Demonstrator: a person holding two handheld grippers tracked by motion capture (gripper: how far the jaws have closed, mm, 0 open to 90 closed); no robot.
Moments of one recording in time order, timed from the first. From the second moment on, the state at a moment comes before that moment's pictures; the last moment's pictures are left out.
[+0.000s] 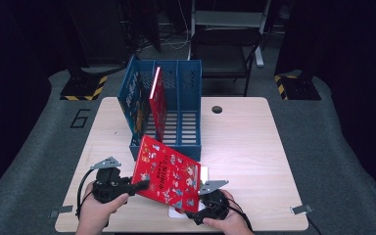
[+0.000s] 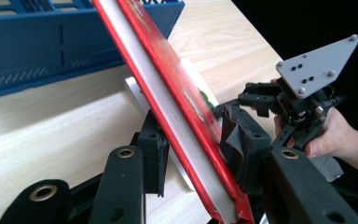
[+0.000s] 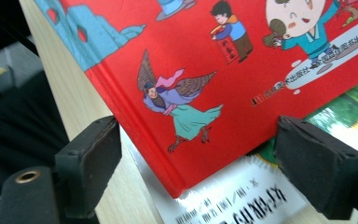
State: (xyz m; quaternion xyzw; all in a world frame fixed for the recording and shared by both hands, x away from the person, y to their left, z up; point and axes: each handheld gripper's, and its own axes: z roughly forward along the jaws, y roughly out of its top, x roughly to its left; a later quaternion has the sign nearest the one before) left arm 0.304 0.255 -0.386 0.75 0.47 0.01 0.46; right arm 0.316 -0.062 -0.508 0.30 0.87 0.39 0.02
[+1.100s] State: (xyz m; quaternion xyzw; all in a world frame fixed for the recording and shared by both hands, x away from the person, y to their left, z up) left arm 0.324 0.242 -0.335 0.78 0.45 0.03 0.43; right arm 0.332 -0.042 -0.509 0.29 0.86 0.42 -0.06
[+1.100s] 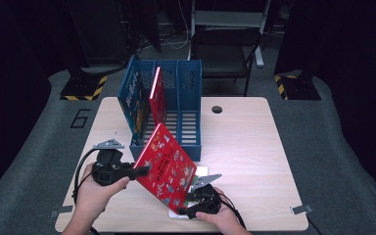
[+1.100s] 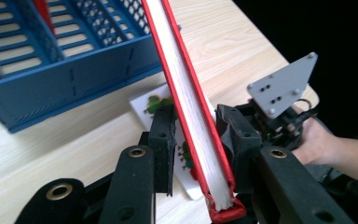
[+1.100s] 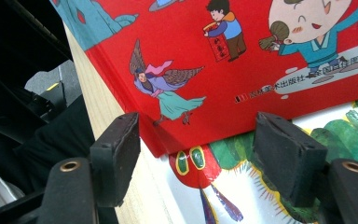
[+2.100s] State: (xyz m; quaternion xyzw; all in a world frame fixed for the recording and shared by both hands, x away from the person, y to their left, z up) left arm 0.339 0.195 -0.333 0.81 0.44 0.05 0.39; right arm 0.334 -0.050 -0.510 0.32 0.85 0.42 -0.04
